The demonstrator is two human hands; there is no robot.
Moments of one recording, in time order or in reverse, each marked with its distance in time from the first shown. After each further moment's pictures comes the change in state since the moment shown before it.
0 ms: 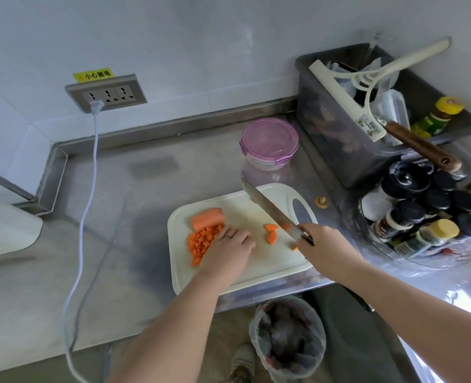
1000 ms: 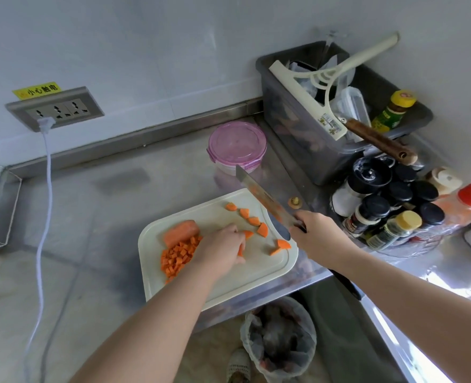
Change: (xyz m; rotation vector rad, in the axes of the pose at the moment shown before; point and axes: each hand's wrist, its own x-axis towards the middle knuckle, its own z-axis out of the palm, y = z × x) left_hand 0.058 0.014 -0.026 -0.213 -0.397 -0.103; right_hand 0.011 0.018 -0.029 0.089 0.092 0.052
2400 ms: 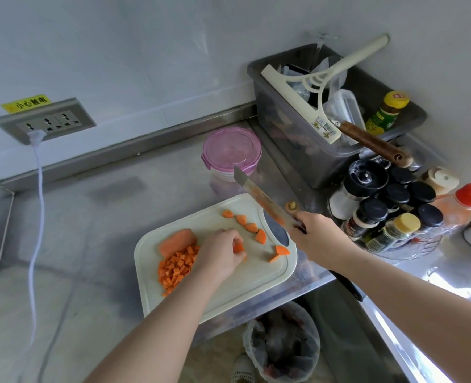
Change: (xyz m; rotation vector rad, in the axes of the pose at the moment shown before) left_hand 0.011 -0.002 0.009 -0.323 0.170 -0.169; right_hand 0.007 -0.001 -0.006 -0.021 -0.002 0.011
